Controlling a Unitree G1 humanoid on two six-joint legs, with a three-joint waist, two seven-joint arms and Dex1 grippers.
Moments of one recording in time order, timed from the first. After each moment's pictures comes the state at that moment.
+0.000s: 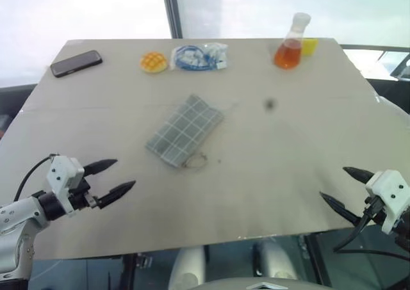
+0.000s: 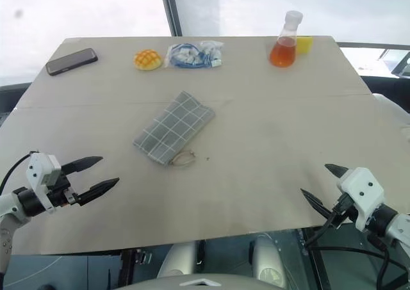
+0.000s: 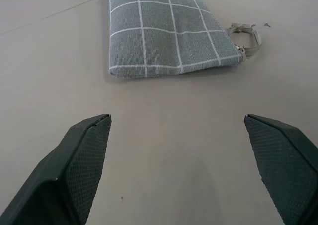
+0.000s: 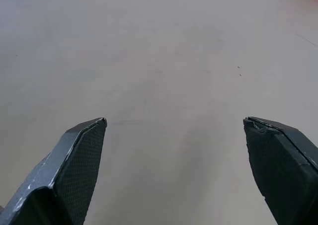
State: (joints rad) left arm 0.22 0.81 0.47 0.02 -0.51 0.10 -1.14; right arm 0.49 -0.66 -0.45 -0.66 0.36 0.35 0.78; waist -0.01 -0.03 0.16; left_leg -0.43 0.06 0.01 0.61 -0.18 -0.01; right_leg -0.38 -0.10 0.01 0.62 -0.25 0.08
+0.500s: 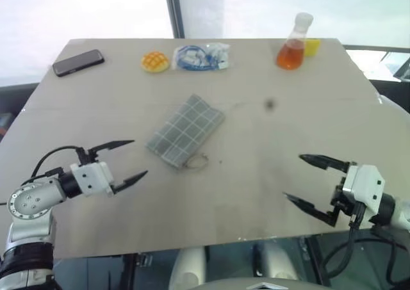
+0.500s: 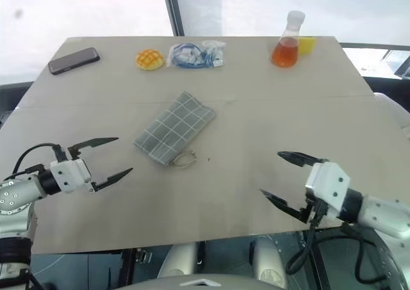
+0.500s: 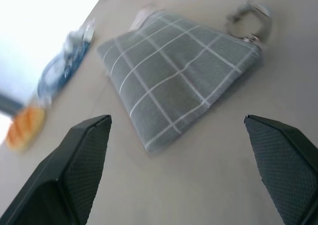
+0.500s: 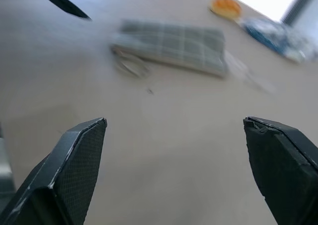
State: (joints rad) left arm -0.12 0.79 0.29 0.49 -0.10 -0.95 -1.13; right arm 0.24 -0.69 -0.21 -0.77 0.47 0.26 0.92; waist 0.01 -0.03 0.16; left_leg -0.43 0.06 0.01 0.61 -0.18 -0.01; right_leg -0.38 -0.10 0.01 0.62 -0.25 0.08
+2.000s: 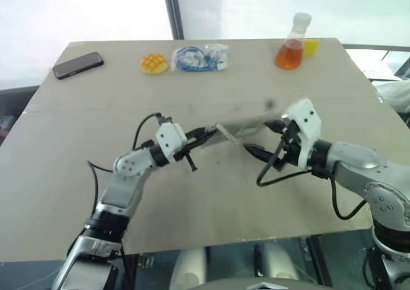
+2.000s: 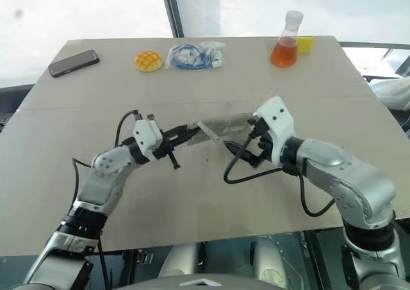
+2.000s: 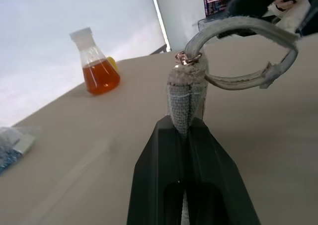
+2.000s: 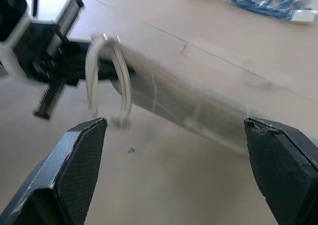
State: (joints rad) left arm -0.31 0.53 -0.15 0.08 -0.34 -0.27 -0.83; right arm -0.48 -0.47 0.01 -0.69 0.74 1.22 0.34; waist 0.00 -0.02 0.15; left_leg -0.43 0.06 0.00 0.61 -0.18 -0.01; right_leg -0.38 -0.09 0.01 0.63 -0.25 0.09
